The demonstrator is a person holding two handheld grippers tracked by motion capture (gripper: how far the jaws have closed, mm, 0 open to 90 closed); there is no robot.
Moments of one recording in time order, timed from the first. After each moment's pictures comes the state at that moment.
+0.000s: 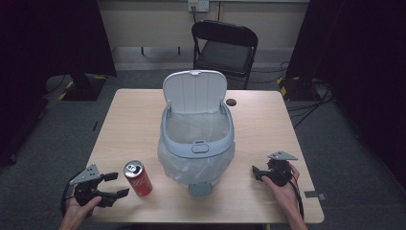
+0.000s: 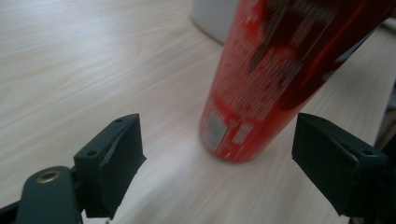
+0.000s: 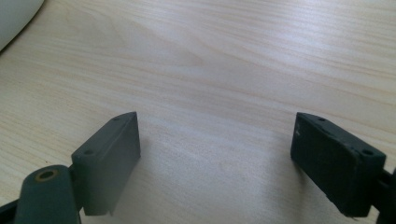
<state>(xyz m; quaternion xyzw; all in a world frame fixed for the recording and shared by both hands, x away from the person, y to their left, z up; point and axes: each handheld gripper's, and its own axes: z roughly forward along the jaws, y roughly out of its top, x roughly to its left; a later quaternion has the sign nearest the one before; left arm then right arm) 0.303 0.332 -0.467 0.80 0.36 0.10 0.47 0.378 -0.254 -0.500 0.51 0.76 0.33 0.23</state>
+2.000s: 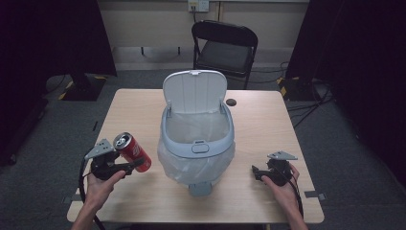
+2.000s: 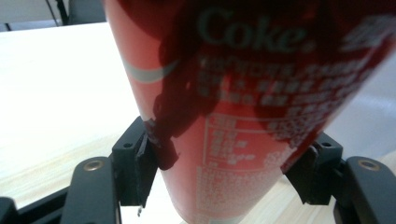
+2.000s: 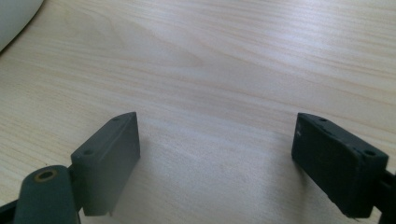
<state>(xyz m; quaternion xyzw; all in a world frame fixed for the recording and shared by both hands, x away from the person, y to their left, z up) 0.348 0.287 -0.413 0.74 0.39 0.16 0.52 0.378 -0.252 -0.500 0.52 0.76 0.33 0.23</state>
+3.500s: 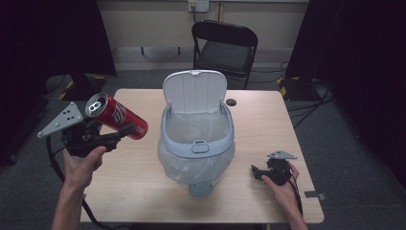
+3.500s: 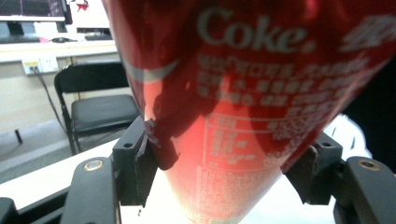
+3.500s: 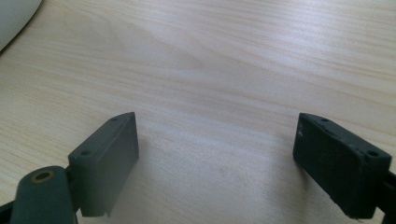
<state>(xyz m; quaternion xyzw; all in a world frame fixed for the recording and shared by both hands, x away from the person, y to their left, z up) 0.327 0.276 -0.264 0.69 0.29 0.23 0.62 0.380 -0.252 -0.500 0.52 0.76 0.33 0.23</state>
